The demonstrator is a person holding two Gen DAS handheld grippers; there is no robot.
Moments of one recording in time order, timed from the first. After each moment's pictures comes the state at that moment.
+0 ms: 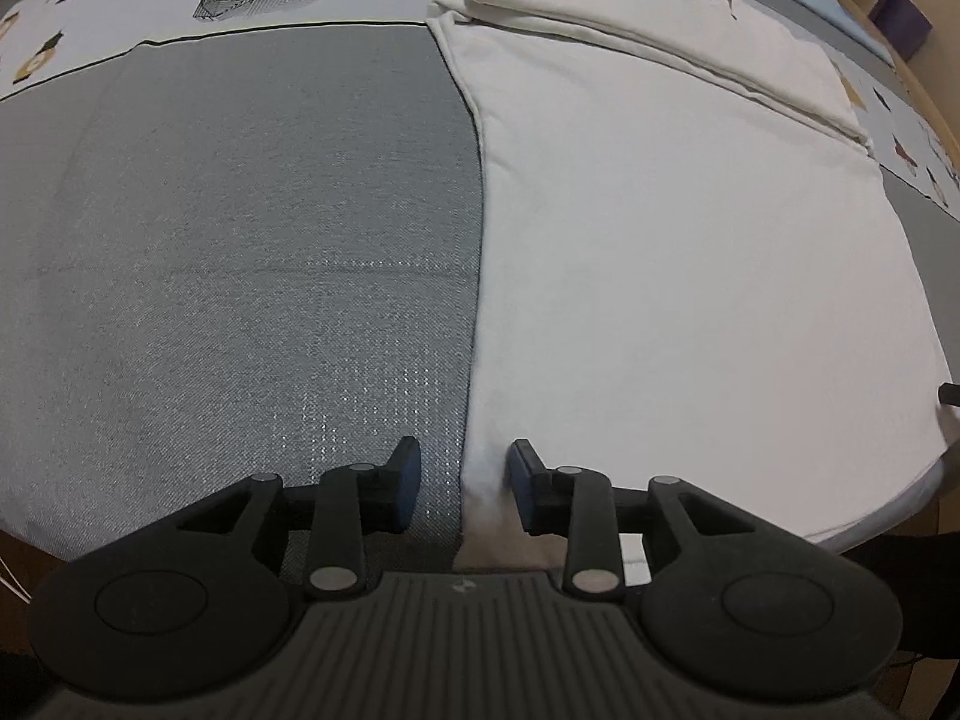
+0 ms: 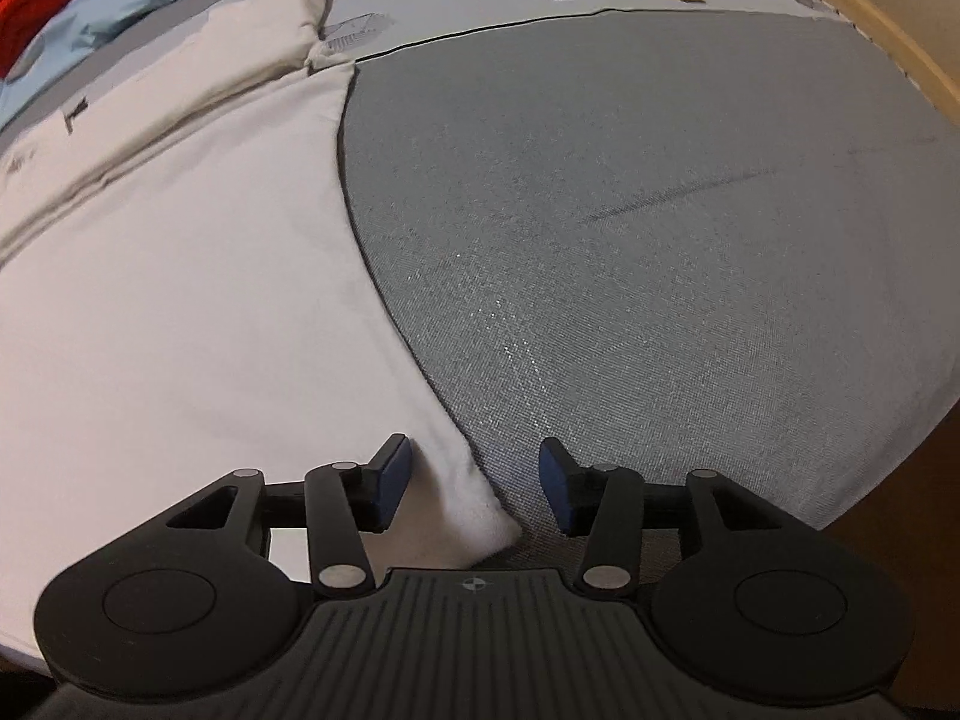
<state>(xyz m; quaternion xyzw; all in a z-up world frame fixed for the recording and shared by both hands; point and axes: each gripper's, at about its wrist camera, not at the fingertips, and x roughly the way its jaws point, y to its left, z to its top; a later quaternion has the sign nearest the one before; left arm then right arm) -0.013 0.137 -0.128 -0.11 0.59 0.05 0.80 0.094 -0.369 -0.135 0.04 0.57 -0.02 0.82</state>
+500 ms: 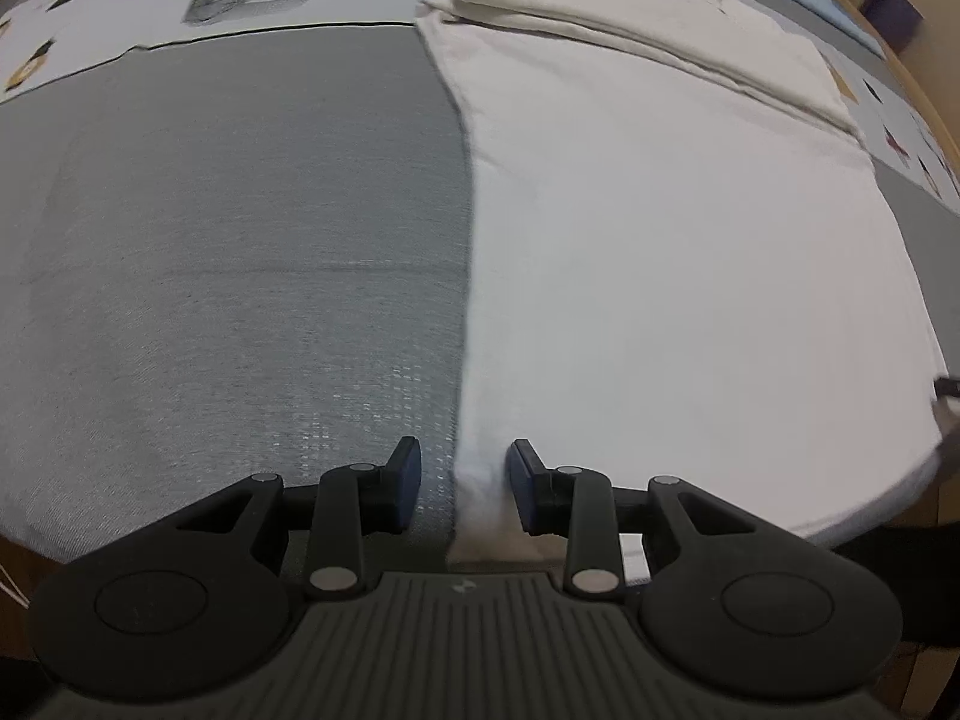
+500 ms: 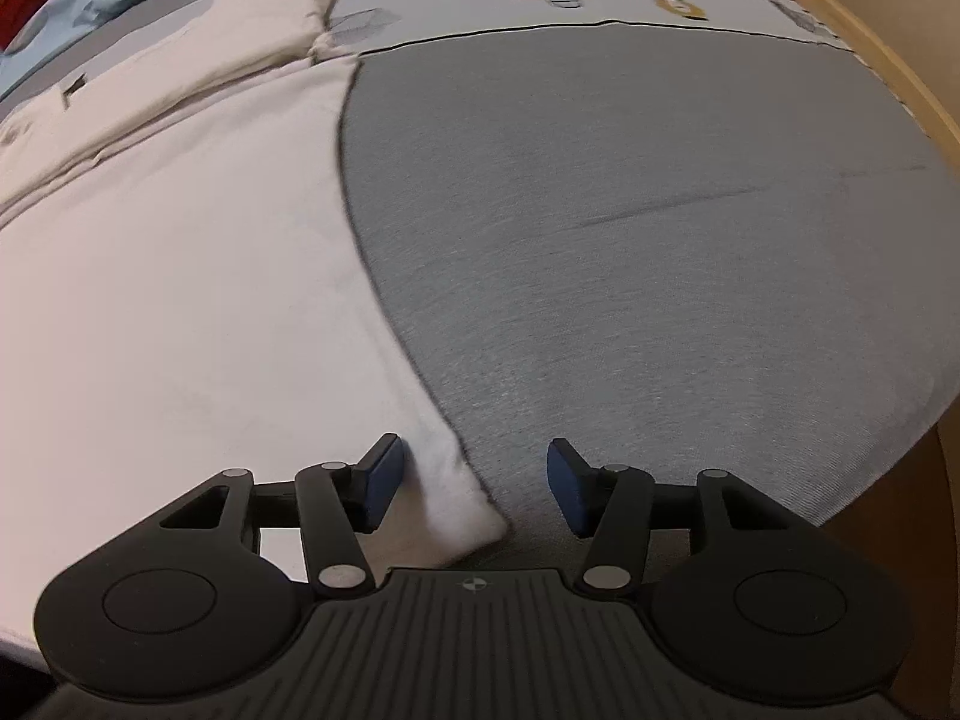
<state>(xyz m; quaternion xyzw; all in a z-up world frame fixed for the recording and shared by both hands) -0.011 0.130 -0.126 -0.10 0.59 0.03 0.80 0.097 -0.365 -0.133 0.01 0.57 -0.02 0.82</state>
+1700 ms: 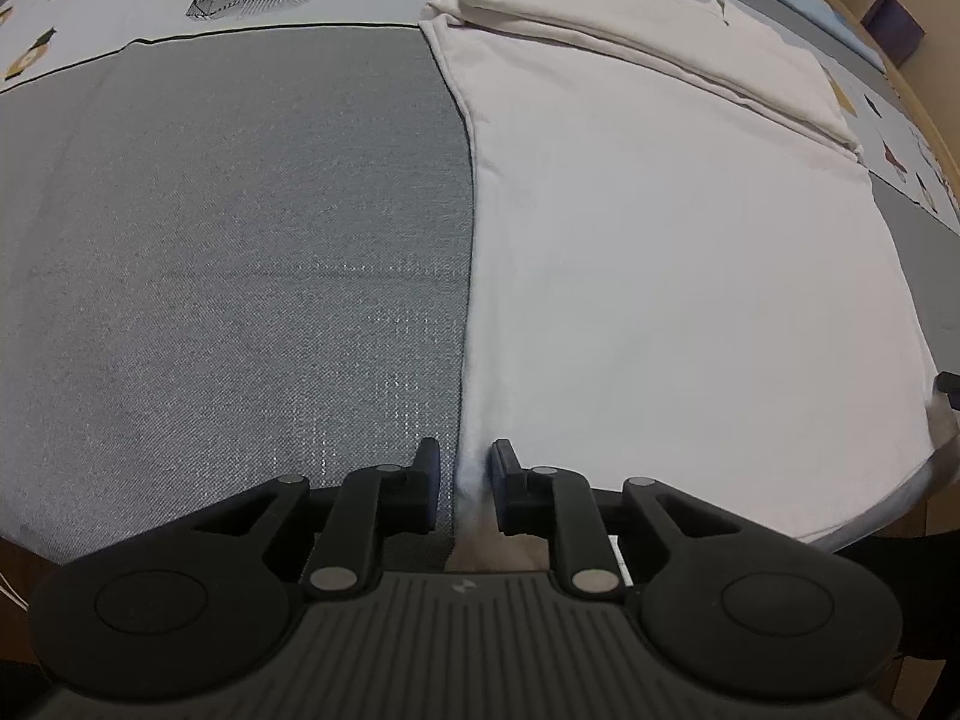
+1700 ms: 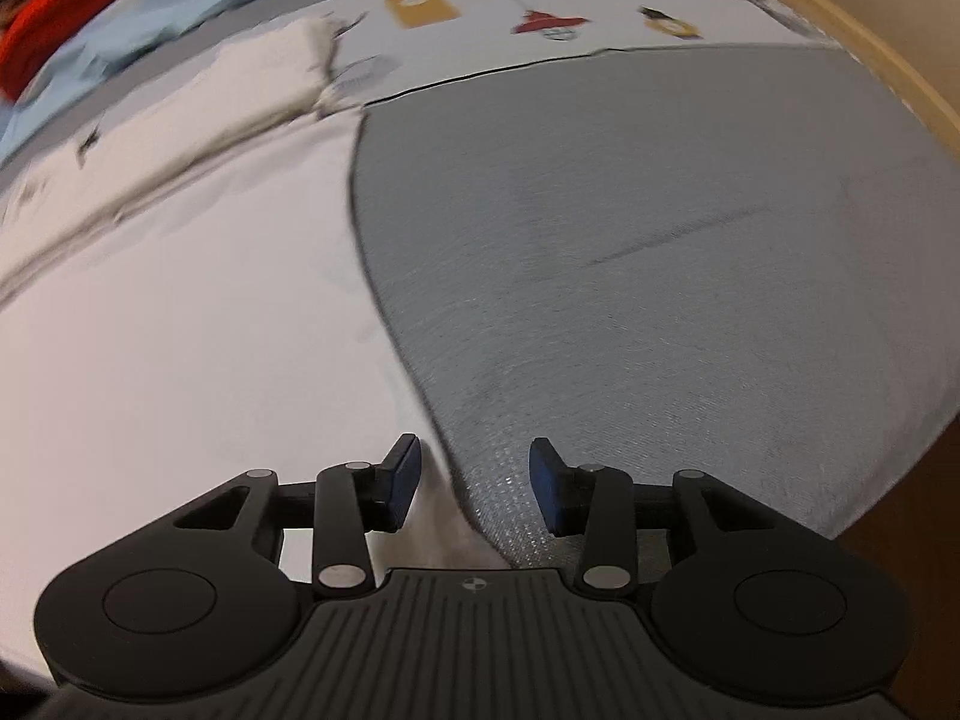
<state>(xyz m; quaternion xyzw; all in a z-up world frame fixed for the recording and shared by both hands) -0.010 0.140 -0.124 -0.12 0.59 0.04 0.80 0.095 -0.372 -0.122 0.07 0.54 -0.02 0.84</state>
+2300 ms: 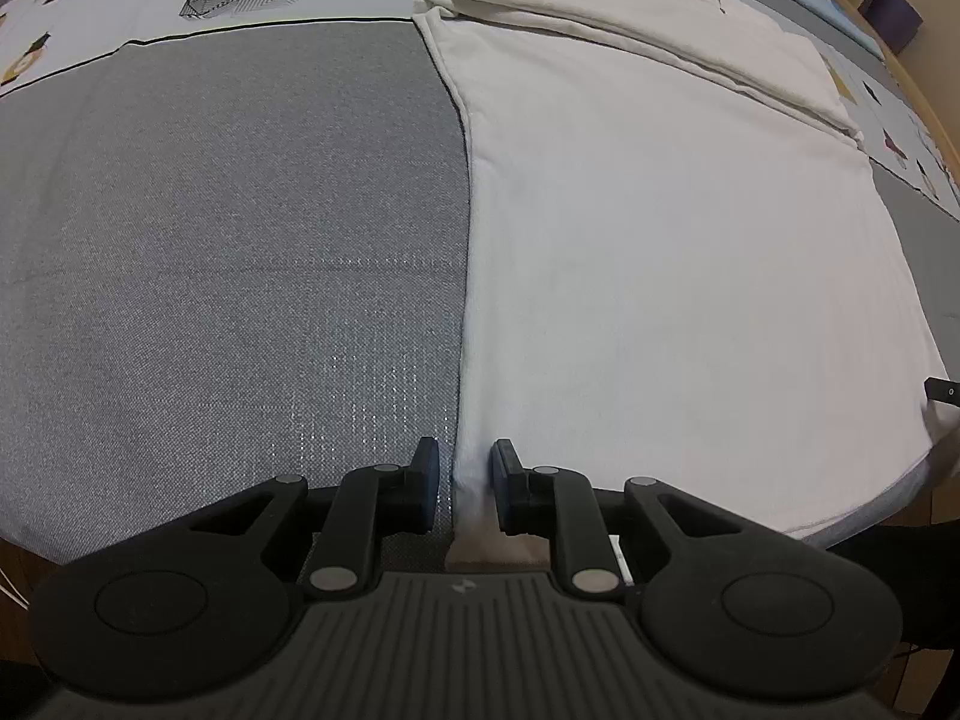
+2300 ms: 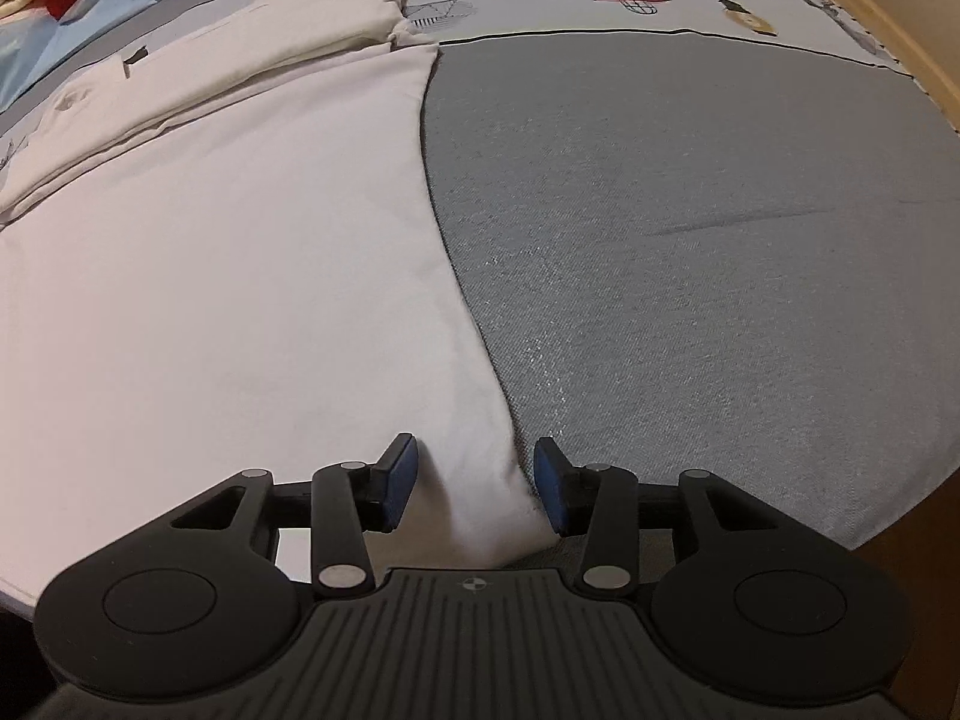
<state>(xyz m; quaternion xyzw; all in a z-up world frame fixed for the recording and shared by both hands) -0.005 0.134 -0.128 -0.11 0.60 0.03 0.79 0.094 -0.339 -0.141 0.01 0.57 0.03 0.82</state>
